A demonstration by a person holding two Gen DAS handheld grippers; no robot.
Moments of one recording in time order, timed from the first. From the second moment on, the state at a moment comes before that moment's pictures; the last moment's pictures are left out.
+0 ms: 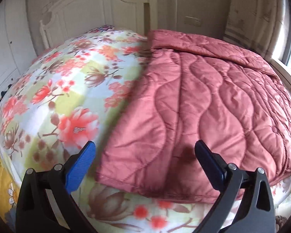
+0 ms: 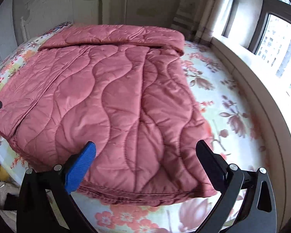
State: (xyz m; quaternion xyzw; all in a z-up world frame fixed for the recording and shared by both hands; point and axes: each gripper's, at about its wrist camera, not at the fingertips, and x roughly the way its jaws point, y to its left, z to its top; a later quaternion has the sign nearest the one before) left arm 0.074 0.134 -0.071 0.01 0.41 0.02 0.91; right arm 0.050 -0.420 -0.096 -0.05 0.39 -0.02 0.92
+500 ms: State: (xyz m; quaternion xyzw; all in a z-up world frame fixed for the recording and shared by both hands) left arm 0.070 0.092 -0.053 0.01 0.39 -0.04 0.92; right arm 0.046 -0.428 -0.082 0.00 0.37 -0.02 0.93
